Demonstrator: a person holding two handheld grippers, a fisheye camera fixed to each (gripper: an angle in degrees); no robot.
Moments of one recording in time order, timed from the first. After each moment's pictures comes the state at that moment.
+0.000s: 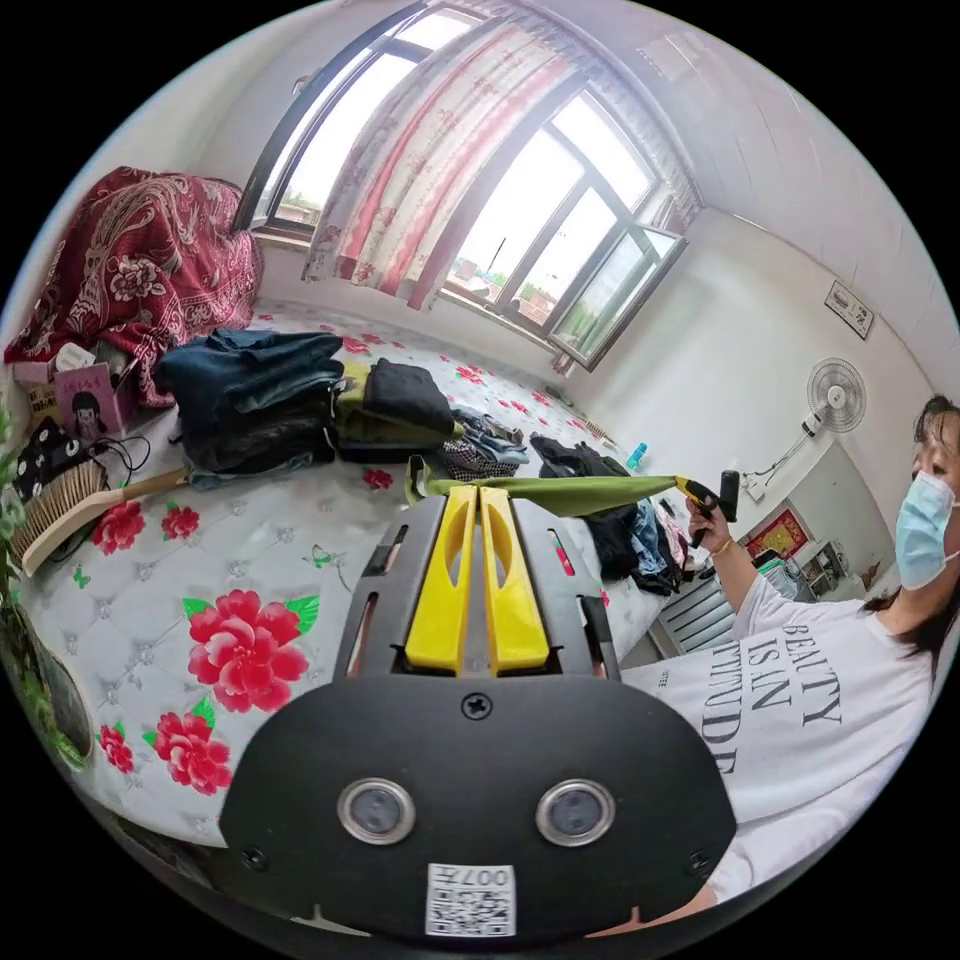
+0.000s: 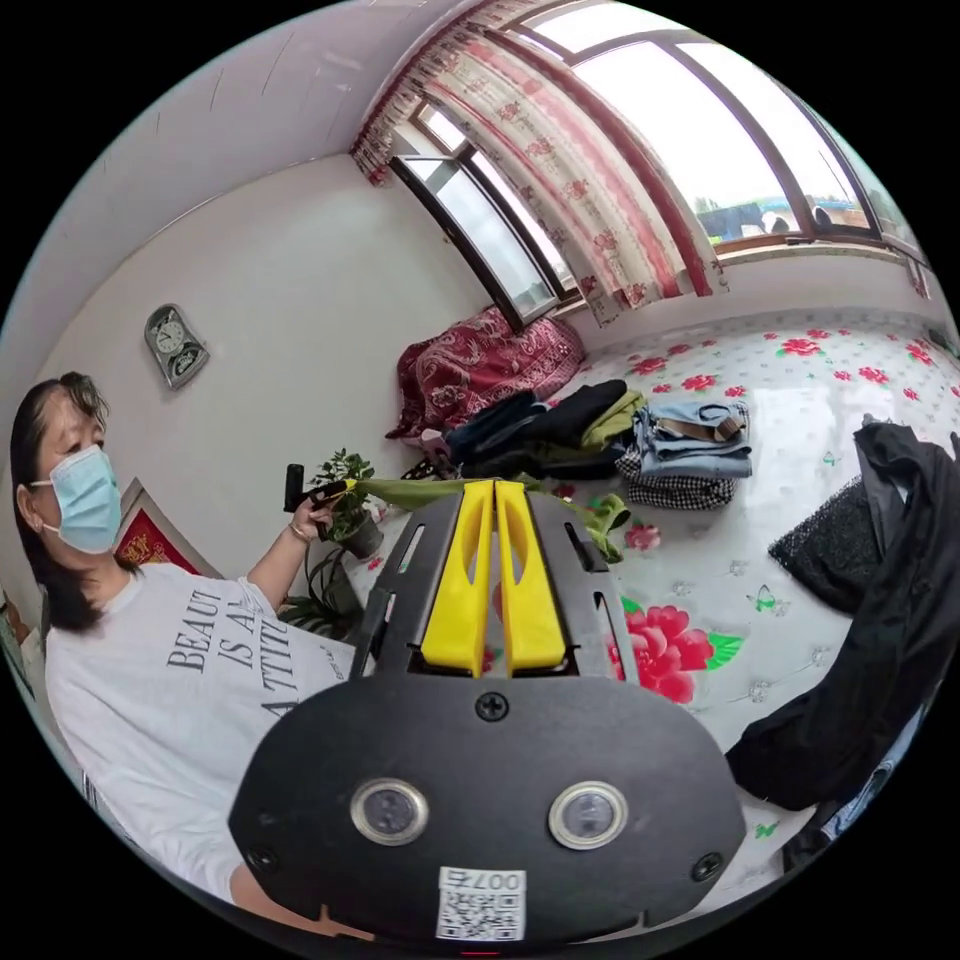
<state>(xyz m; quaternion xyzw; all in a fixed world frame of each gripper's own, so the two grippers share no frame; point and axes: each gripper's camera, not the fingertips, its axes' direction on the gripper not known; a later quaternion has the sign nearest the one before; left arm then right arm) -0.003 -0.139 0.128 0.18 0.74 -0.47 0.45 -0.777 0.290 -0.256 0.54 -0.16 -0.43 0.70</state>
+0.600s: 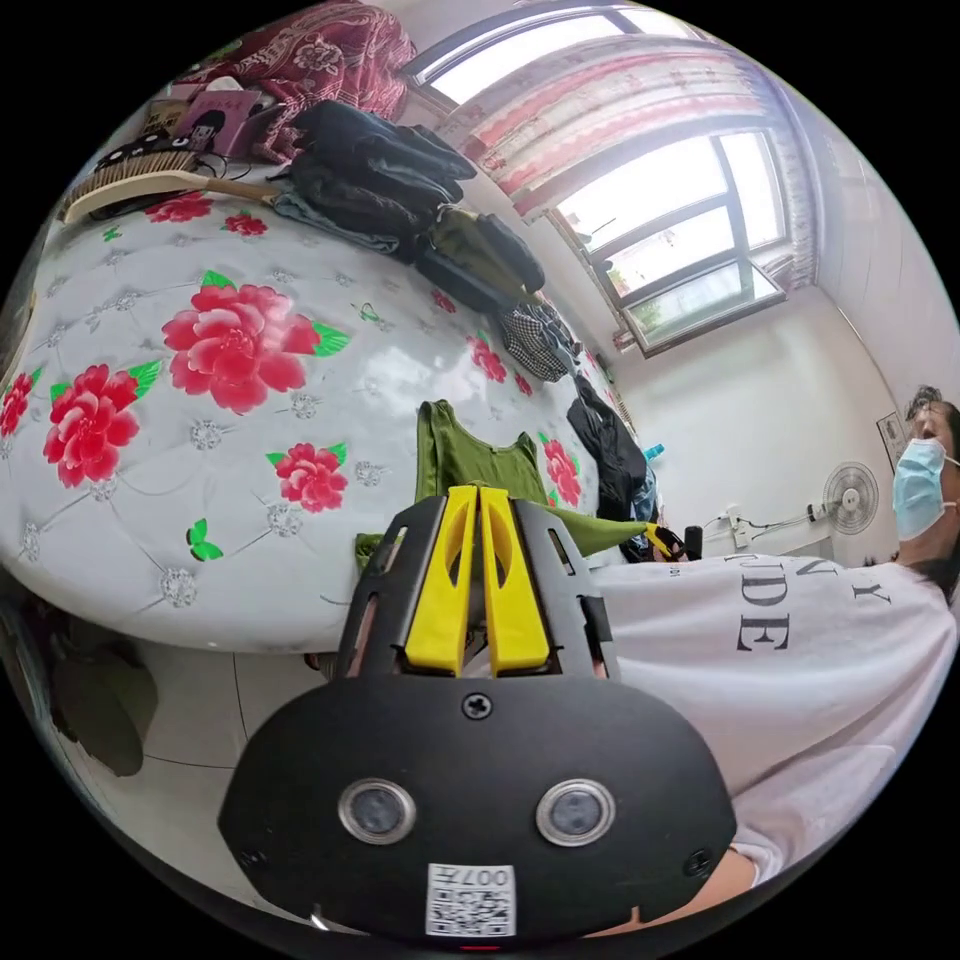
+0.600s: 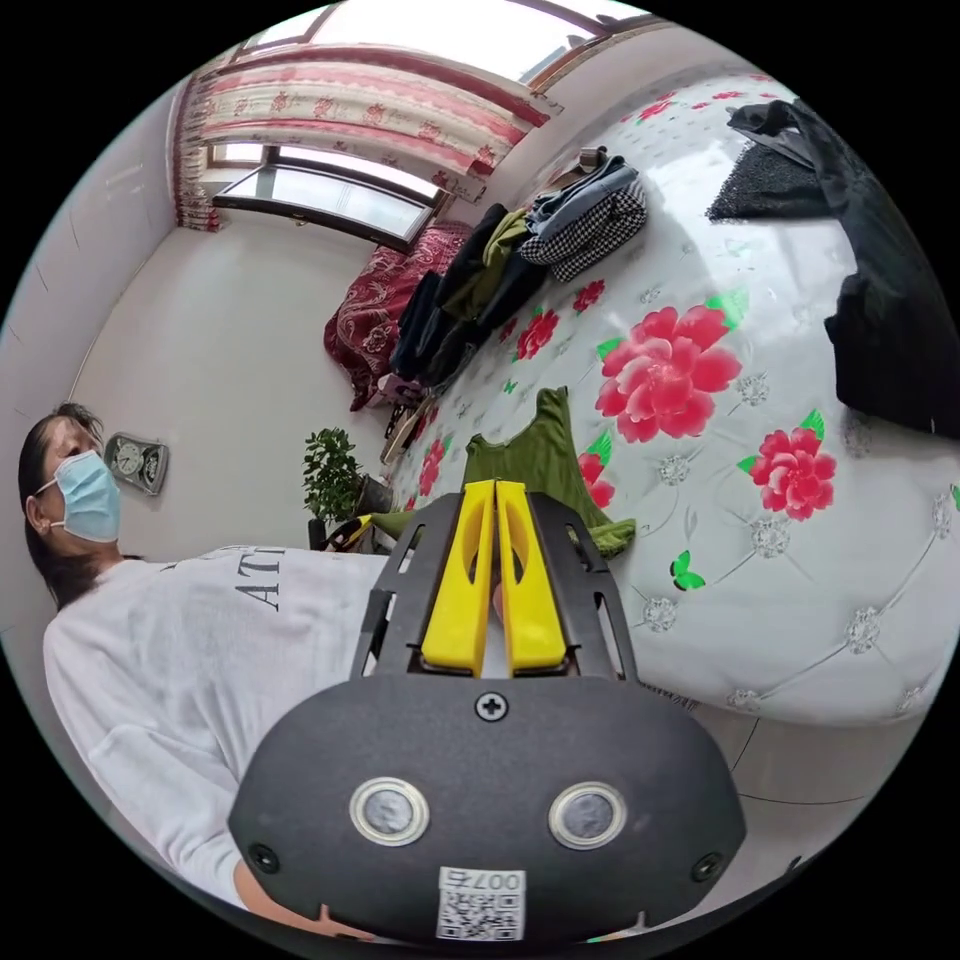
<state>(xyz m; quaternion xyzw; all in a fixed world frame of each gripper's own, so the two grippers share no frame) 0.209 -0.058 0.029 -0.01 0.80 -0.49 0.34 -0.666 0.204 -0.068 0.40 -0.28 -0.27 0.83</state>
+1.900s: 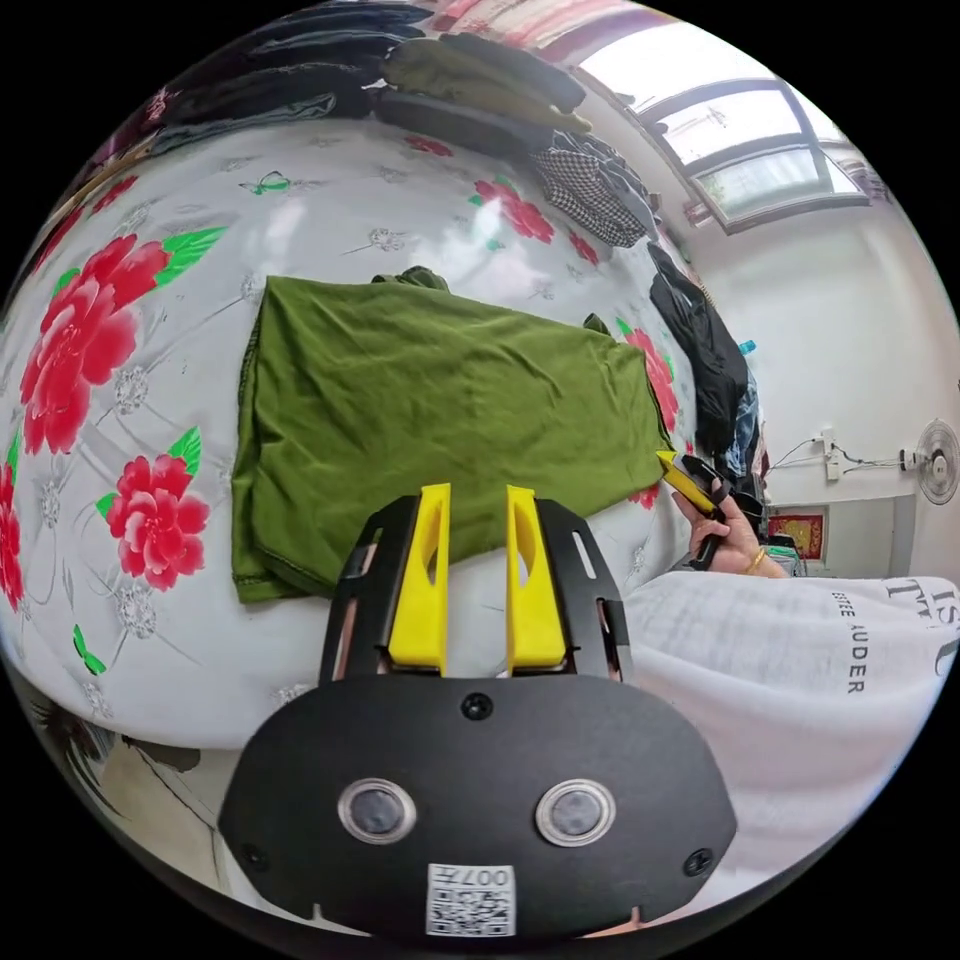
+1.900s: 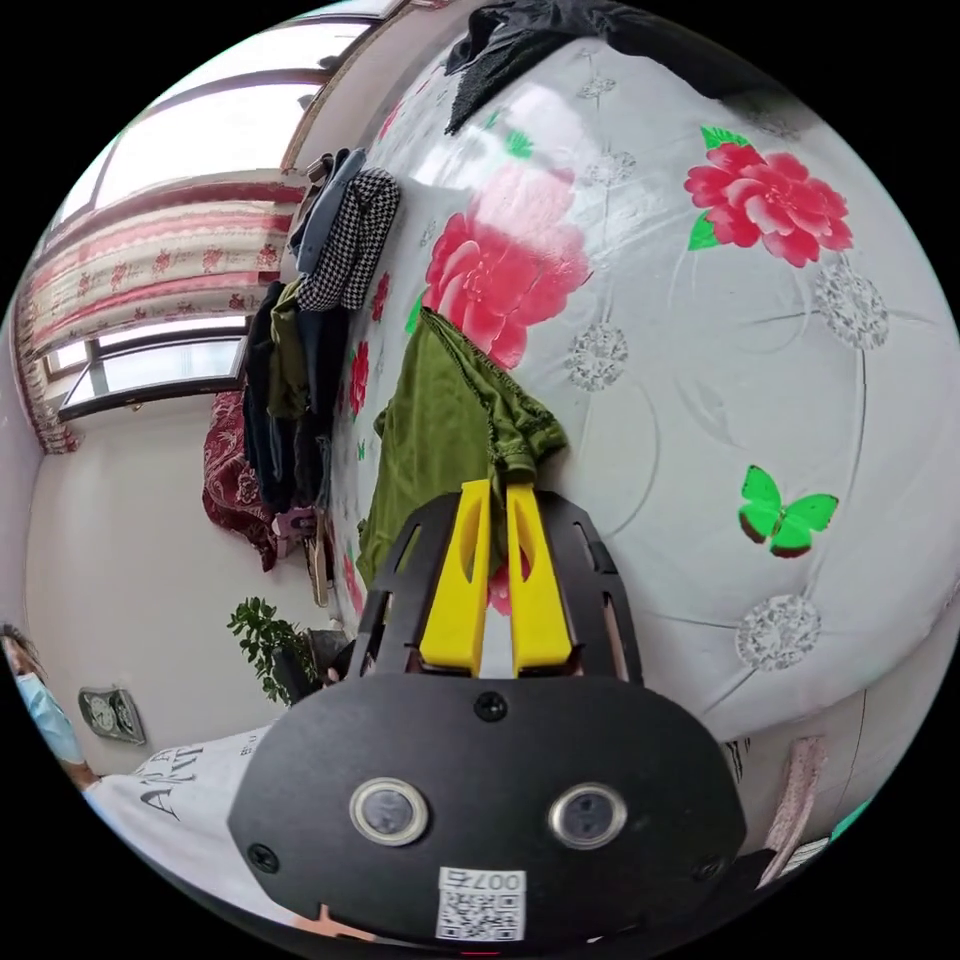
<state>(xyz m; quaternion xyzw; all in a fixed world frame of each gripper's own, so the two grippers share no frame) 0.314 -0.331 -0.035 -0.10 0.83 -0.32 0.44 -0.691 0.010 0.005 0.42 -0.33 0.04 0.85</state>
